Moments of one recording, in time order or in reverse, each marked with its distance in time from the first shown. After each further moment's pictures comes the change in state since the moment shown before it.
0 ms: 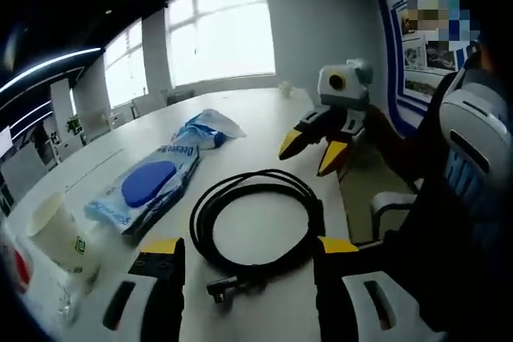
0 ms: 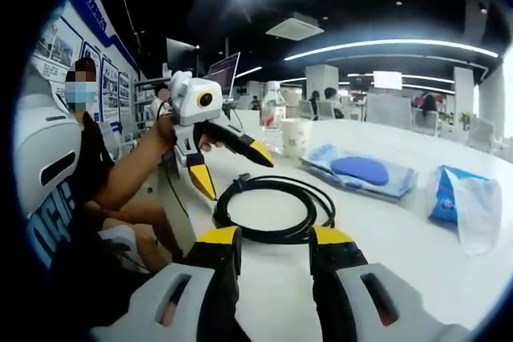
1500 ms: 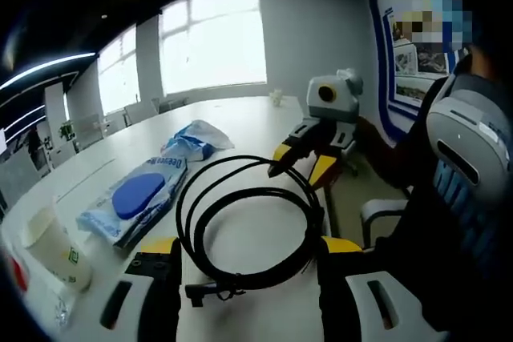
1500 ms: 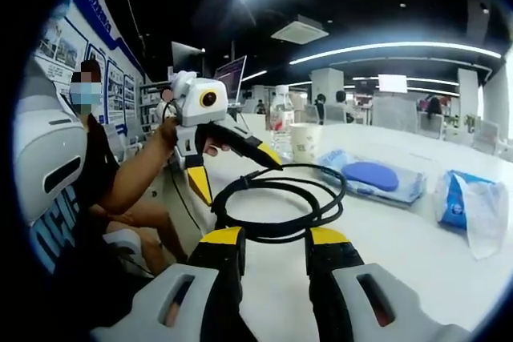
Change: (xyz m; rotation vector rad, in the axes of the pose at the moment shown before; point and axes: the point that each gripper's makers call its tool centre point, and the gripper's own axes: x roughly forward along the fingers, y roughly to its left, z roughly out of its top) left arm 0.000 -0.017 0.022 0.016 -0.062 -0.052; right arm 0.002 0.011 0.010 0.000 -0.040 0.024
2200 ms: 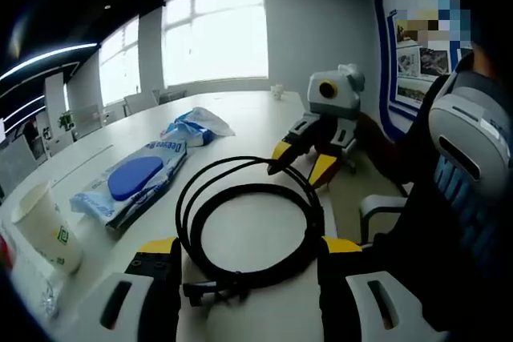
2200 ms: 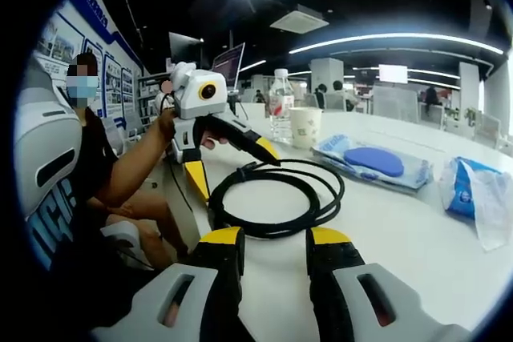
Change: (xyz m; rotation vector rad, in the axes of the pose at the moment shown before) left arm 0.002 0.002 -0.025 -0.040 0.029 -0.012; right arm 0.014 0.003 -0.020 0.007 0.064 0.011
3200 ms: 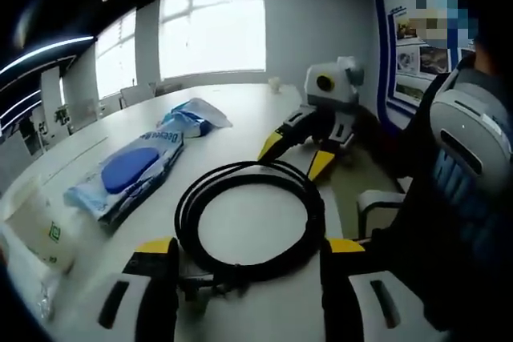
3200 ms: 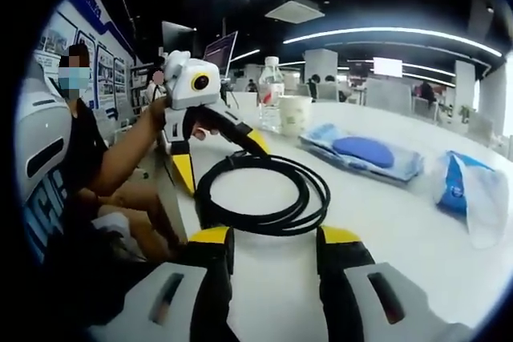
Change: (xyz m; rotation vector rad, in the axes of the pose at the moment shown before) left arm 0.008 -0.002 -0.007 -0.003 0.037 -0.025; right arm -0.002 -0.014 -0.011 -0.009 0.058 -0.055
